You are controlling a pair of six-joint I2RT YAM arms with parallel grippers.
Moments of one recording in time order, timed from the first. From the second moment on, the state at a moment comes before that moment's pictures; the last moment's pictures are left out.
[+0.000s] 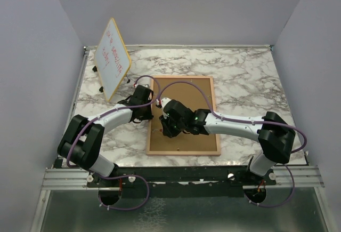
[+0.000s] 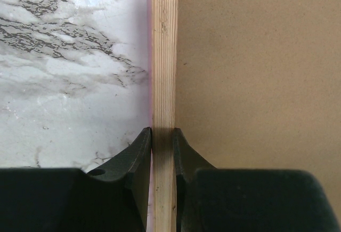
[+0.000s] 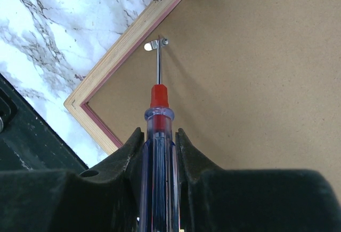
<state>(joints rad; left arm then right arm) -0.47 1.50 0.78 -0.27 -0.03 -0.53 1.08 1.65 1.09 -0.29 0.03 0.31</state>
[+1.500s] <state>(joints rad) -0.47 1.49 0.76 -0.24 -0.02 -0.54 1.10 1.79 1.43 -0.73 0.08 1.15</state>
